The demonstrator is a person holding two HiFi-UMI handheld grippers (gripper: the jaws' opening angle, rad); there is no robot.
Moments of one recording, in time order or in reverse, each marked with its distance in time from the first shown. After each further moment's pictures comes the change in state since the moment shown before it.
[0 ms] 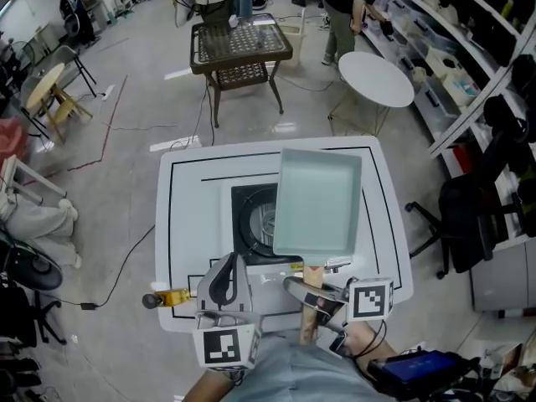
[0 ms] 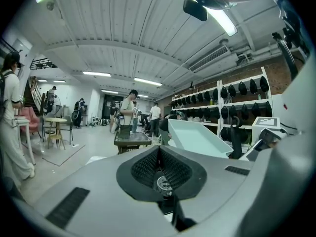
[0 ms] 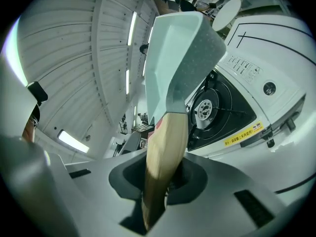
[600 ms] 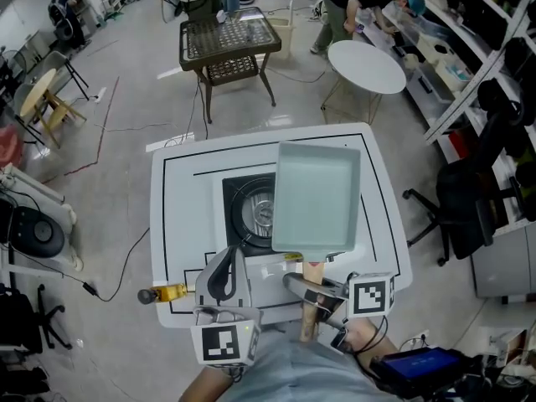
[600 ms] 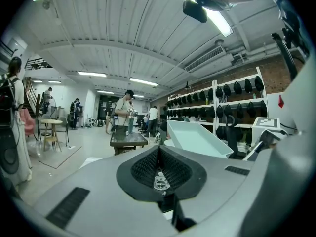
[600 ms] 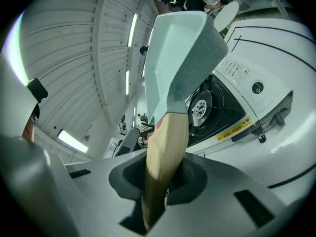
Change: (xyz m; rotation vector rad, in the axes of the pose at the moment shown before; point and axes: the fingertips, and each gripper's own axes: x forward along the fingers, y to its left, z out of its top) left arm -0.004 -0.022 0.001 0.022 0.006 -0.044; right arm -0.023 -0.010 -0.013 0.004 -0.009 -0.018
